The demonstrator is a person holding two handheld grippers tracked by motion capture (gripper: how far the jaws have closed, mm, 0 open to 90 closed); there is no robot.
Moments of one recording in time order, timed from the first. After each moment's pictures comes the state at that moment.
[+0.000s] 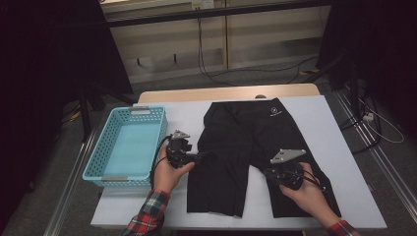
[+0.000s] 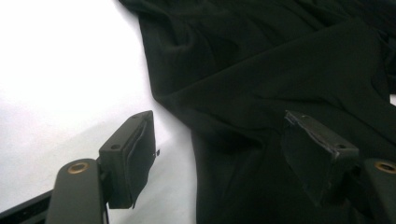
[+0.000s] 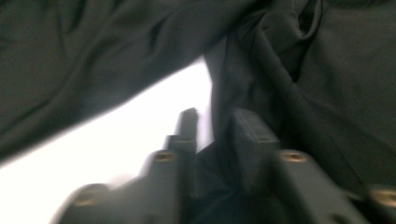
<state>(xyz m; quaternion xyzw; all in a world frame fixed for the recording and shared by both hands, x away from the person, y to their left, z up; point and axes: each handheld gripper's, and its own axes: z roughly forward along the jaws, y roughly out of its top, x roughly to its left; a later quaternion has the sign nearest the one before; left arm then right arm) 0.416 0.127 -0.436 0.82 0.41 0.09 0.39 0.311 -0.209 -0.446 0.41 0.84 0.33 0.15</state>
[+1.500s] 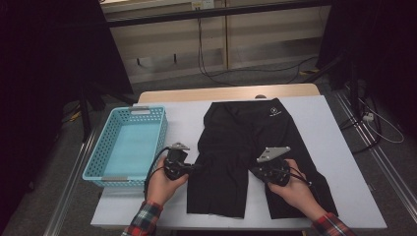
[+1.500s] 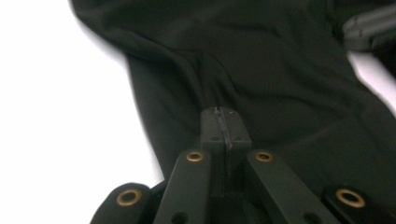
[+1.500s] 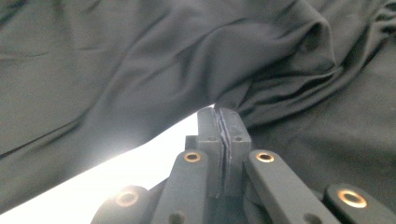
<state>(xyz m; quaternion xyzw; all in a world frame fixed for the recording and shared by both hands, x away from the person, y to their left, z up) 0.383 0.143 -0.431 0.84 0.39 -0.01 0.37 0.324 -0.181 -0.445 0.37 0.86 0.34 0.13</state>
